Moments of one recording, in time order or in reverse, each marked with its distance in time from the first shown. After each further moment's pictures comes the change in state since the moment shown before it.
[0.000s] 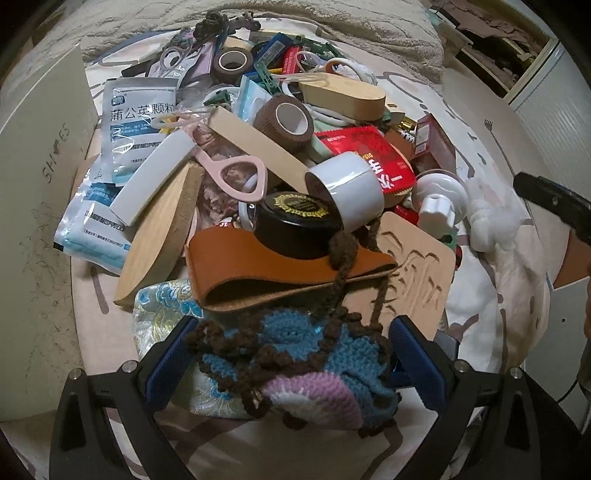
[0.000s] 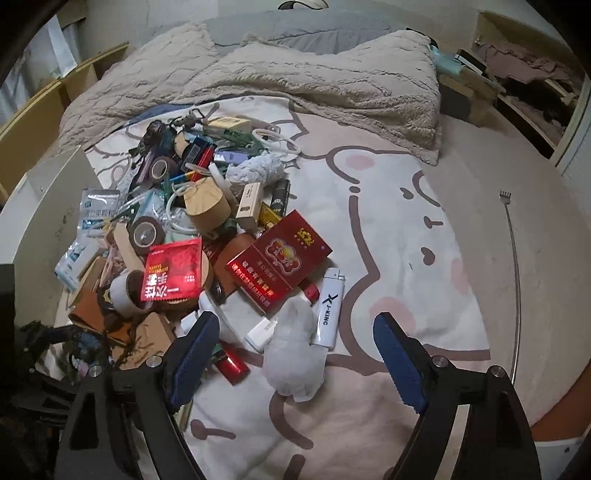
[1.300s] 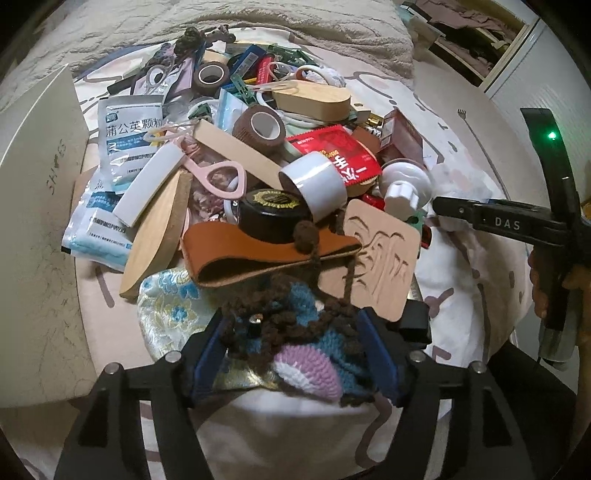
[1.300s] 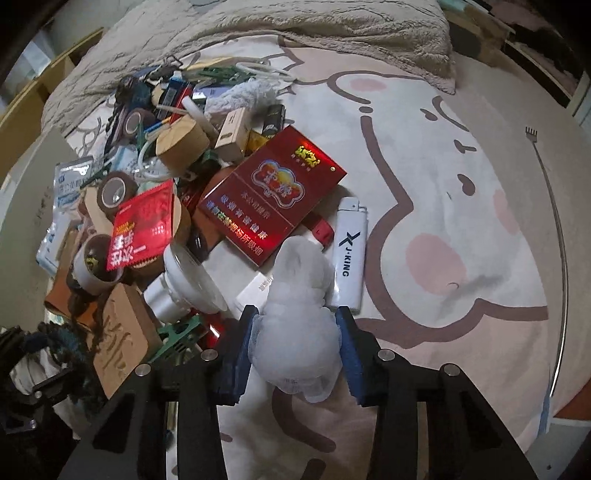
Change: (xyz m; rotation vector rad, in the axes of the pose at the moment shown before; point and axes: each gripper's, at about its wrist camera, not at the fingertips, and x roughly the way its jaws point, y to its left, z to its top) left arm -0.025 -0.005 -0.012 0.090 -0.004 -0.049; right arm 0.057 -0.006 -0.022 0.085 0.175 0.057
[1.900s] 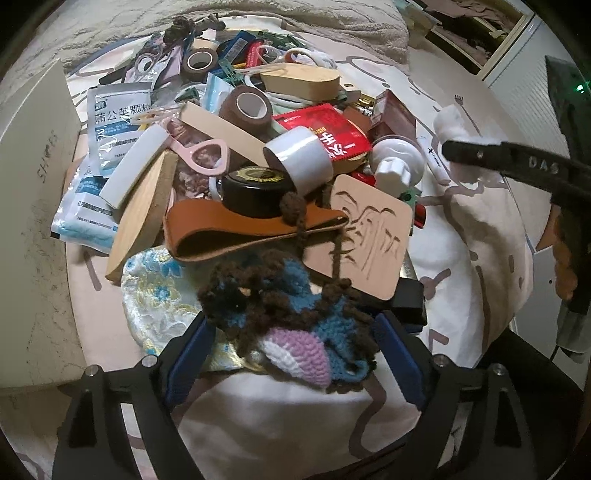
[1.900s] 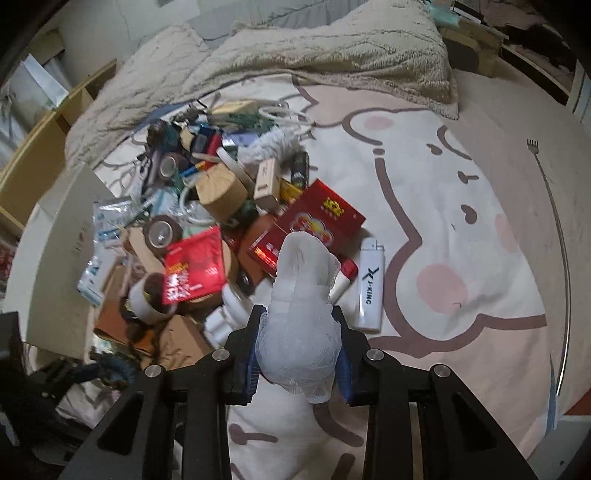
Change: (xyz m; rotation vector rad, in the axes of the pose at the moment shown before) left arm 0.008 -0.010 -0.006 0.015 0.046 -0.006; right arm -0.040 0.005 0.012 0.056 -0.111 0.112
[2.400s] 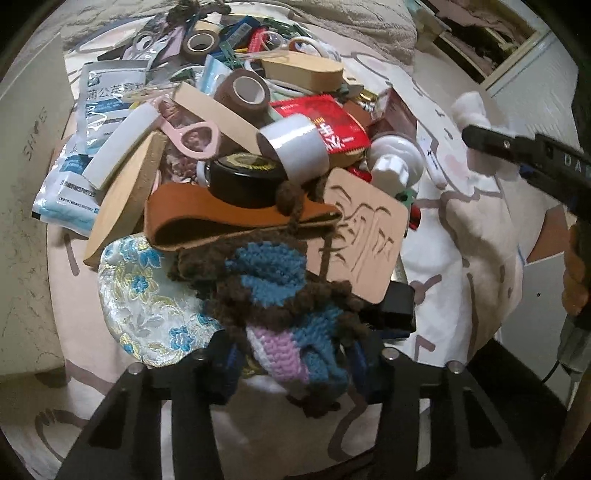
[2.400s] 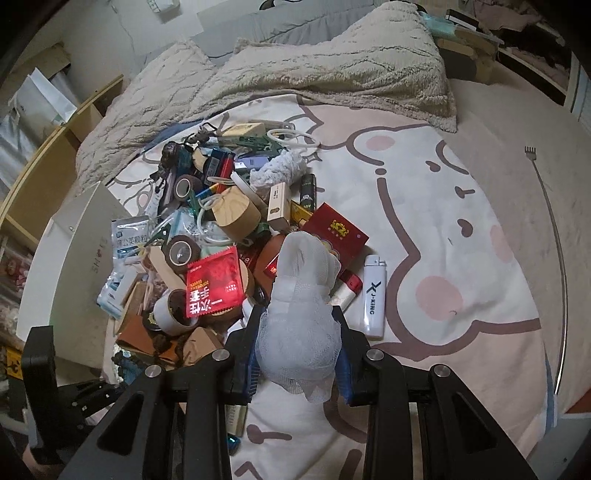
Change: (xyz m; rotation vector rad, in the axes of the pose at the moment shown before) left arm 0.008 0.003 0.003 -0.048 0.032 -0.073; right arm -0.019 0.002 0.004 0.017 -0.050 0.032
